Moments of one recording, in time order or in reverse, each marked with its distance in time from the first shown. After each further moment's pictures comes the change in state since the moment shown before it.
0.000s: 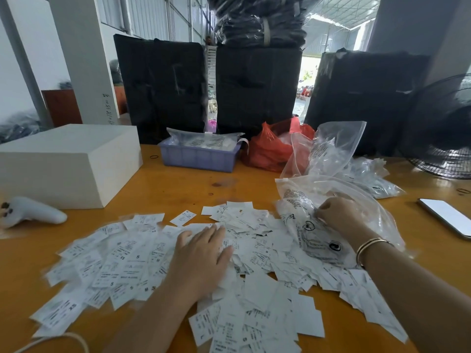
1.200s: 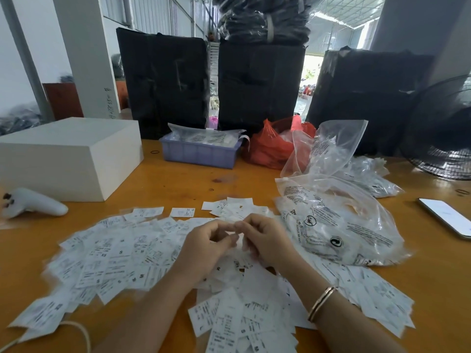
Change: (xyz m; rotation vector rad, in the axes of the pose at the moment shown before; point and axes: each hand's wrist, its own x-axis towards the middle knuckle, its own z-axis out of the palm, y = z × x) left_hand -0.004 0.012 -0.018 -1.043 0.116 -0.077; right_hand -0.115 -0.091 0.052 0.848 -0.401 -0.420
